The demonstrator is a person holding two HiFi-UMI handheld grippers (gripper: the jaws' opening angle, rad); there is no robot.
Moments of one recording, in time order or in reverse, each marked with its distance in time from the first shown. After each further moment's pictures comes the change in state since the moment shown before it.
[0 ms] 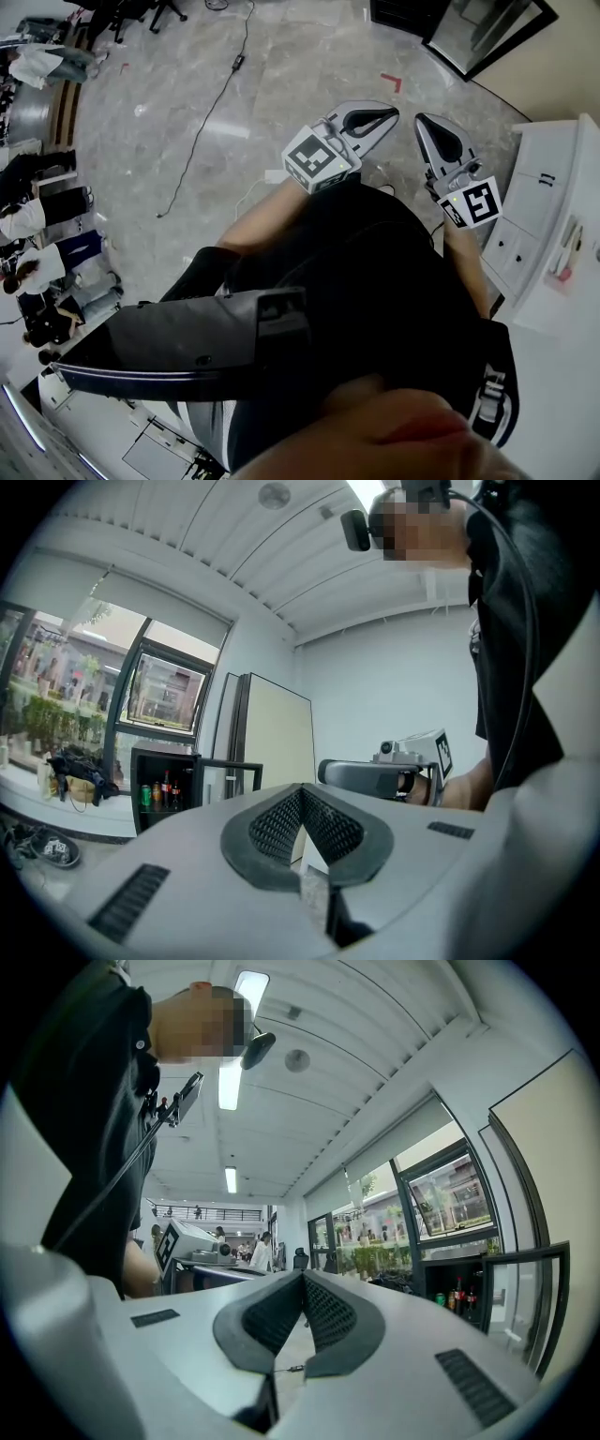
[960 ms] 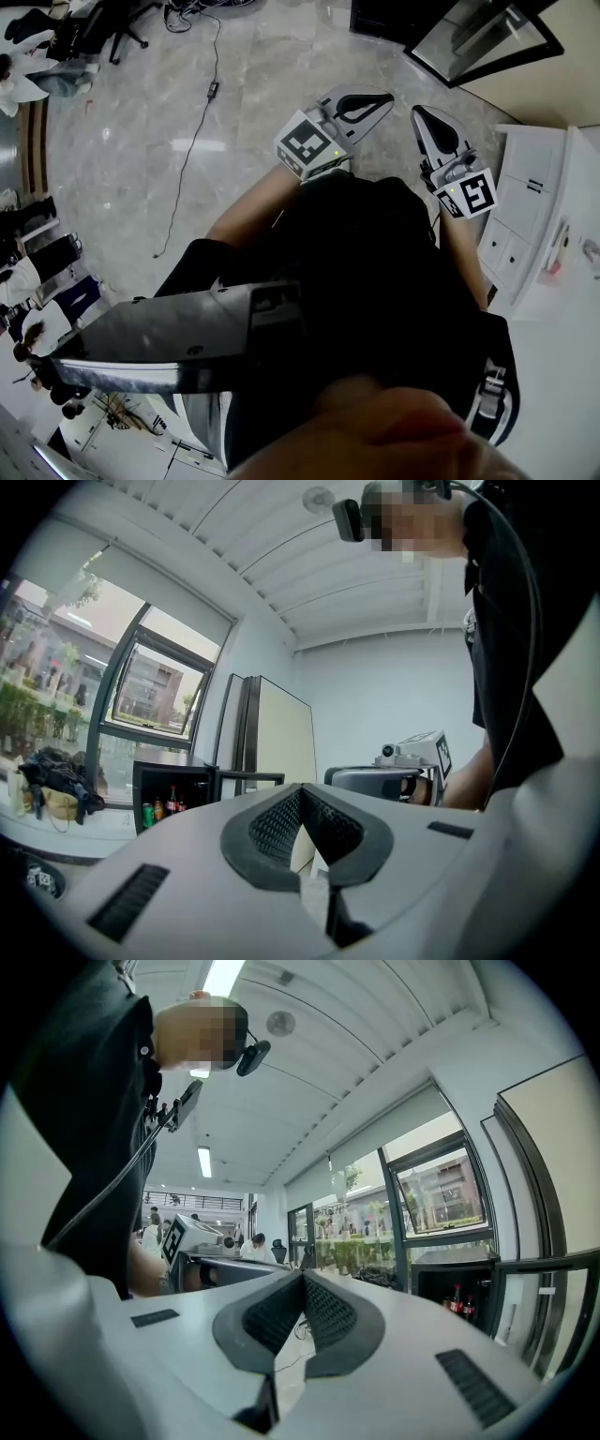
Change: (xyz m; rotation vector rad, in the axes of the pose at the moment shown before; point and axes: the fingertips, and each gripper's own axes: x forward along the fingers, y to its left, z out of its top) left arm 0.020 0.218 0.021 0.013 -0.026 -0.134; right arm 0.179 -0.106 -0.018 -0.025 0.054 -0.119
